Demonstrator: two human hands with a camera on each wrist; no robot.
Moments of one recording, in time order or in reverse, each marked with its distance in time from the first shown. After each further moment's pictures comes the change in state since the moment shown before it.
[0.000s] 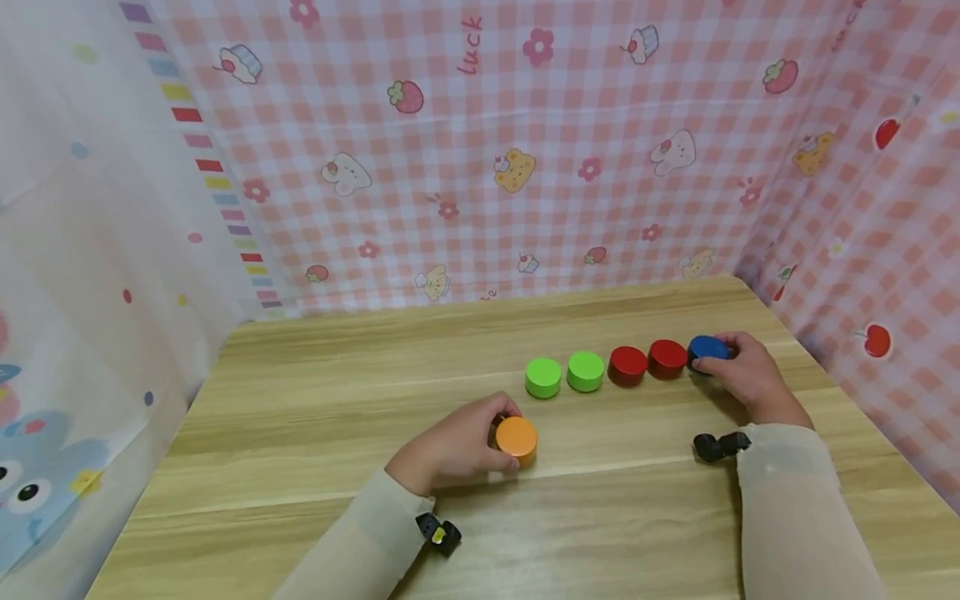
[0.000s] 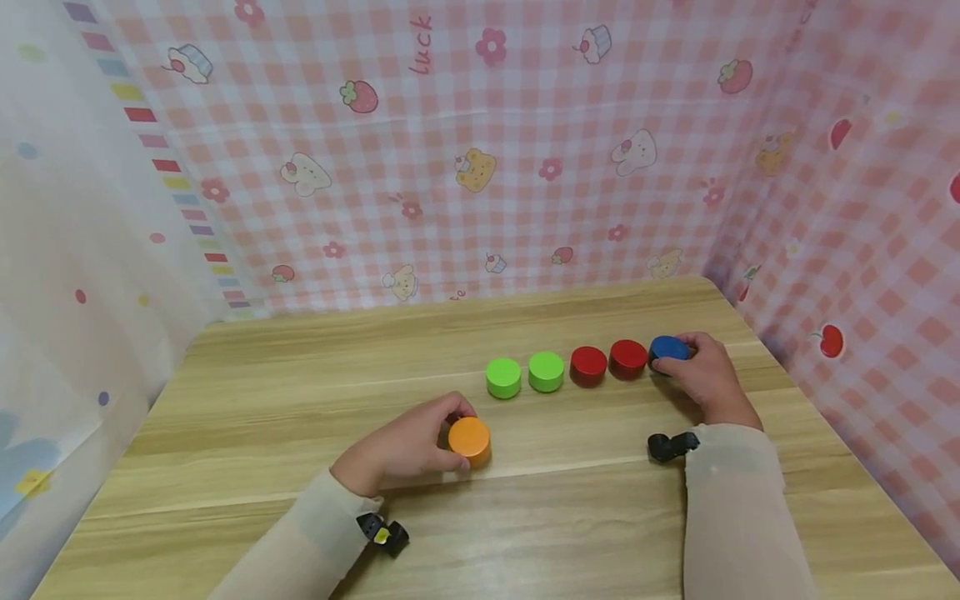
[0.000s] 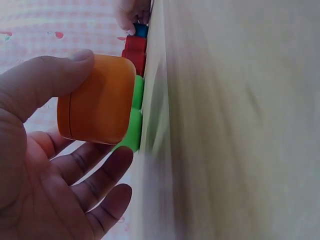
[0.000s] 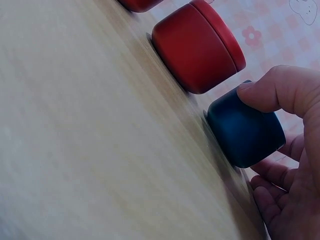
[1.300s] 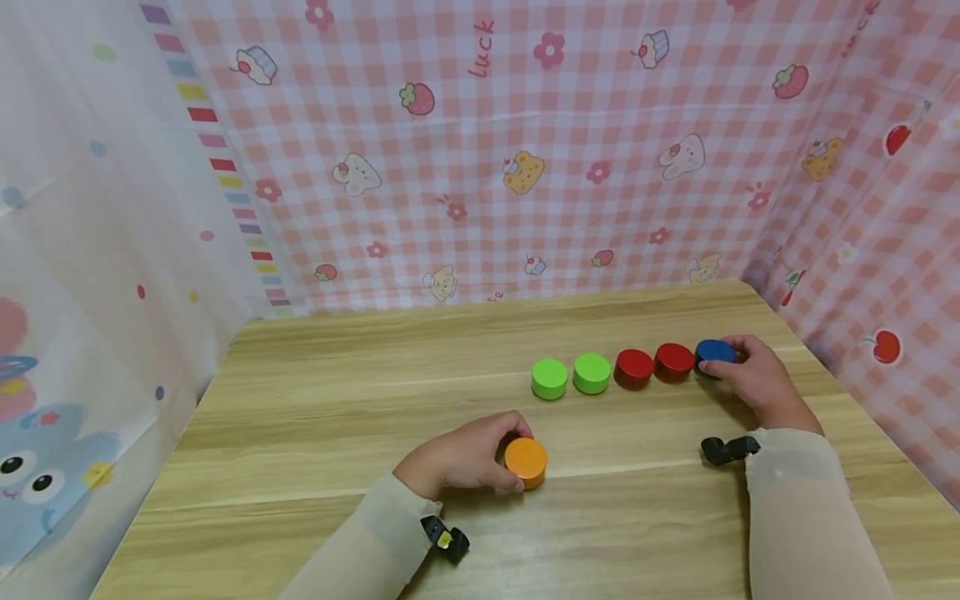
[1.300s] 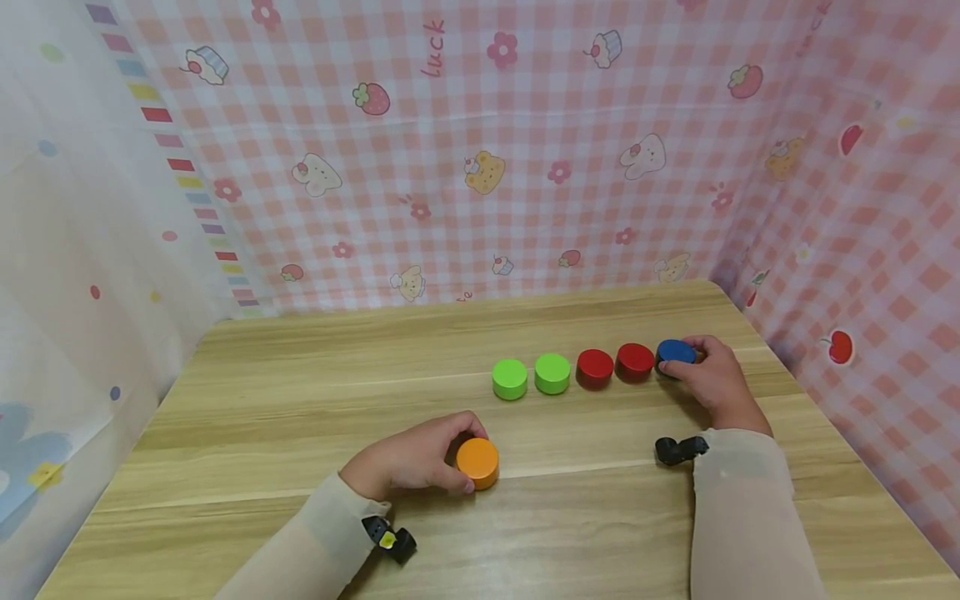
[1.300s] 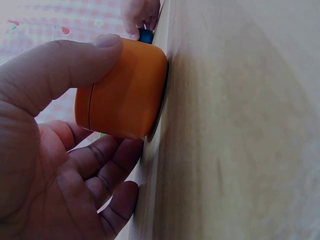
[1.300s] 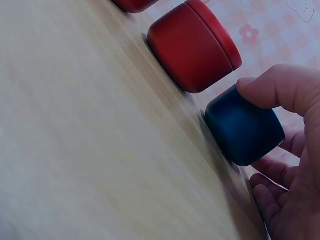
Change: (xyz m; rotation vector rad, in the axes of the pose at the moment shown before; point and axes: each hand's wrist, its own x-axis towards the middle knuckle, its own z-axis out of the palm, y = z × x) left_hand -0.003 -0.005 0.007 -0.034 -0.129 0.024; right_hand -0.004 -0.003 -0.001 0.025 -0.011 -0.015
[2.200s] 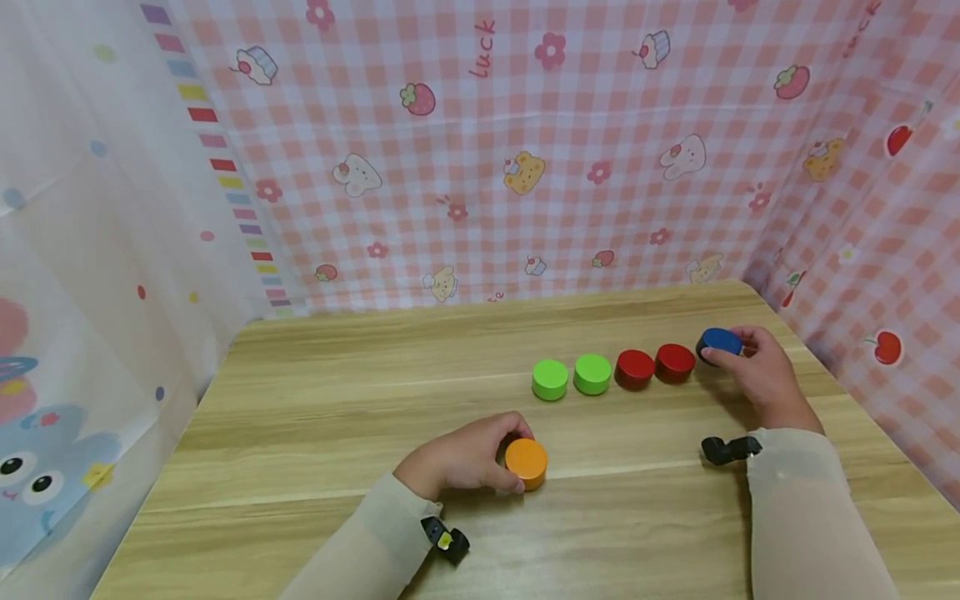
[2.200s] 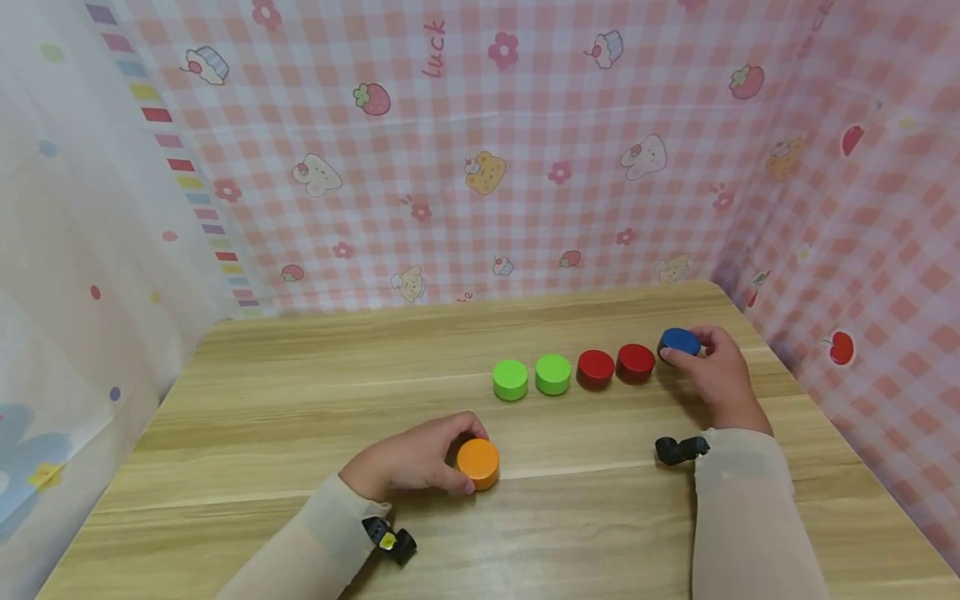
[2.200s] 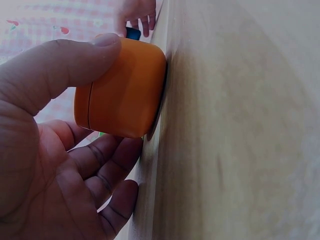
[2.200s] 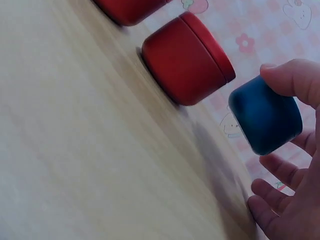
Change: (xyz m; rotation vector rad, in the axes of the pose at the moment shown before) left_hand 0.001 -0.001 0.000 -0.011 -0.002 -0.003; right_hand -0.001 -0.010 0.000 0.100 0.087 0.001
